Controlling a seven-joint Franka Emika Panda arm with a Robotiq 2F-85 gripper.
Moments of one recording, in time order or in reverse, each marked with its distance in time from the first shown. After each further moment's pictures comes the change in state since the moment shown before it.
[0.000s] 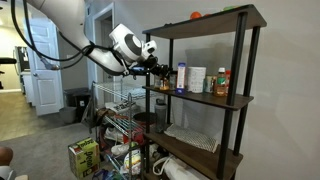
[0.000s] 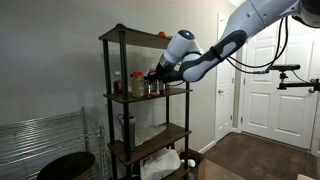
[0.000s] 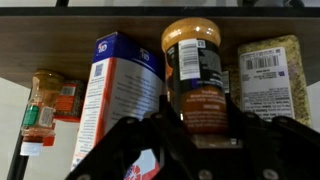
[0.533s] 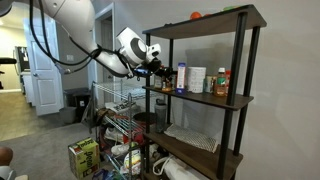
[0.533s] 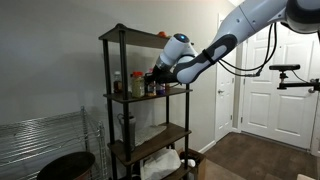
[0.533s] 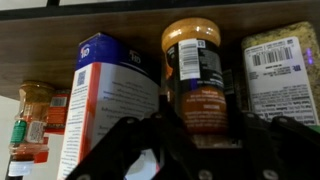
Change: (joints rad) arm 0.000 0.084 0.002 0.083 0.066 0.000 0.000
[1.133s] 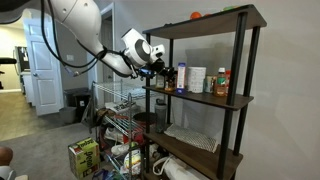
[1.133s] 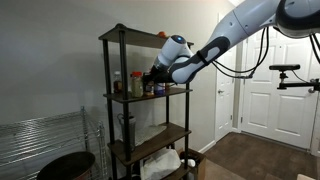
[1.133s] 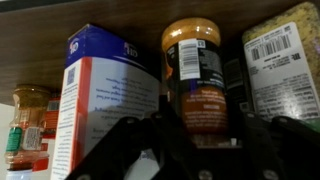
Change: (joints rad) arm -0.001 0.063 -0.003 0.078 0.056 -0.004 0.000
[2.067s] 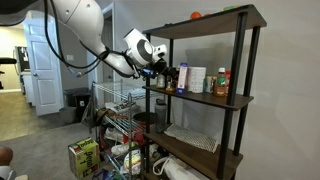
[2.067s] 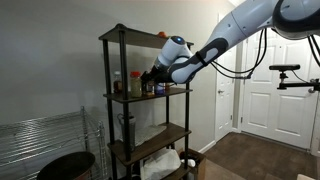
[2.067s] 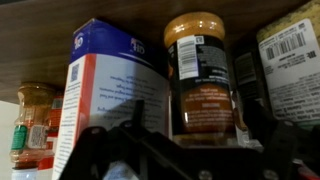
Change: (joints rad) arm 0.000 0.018 -0.013 0.025 0.001 -0.002 0.001
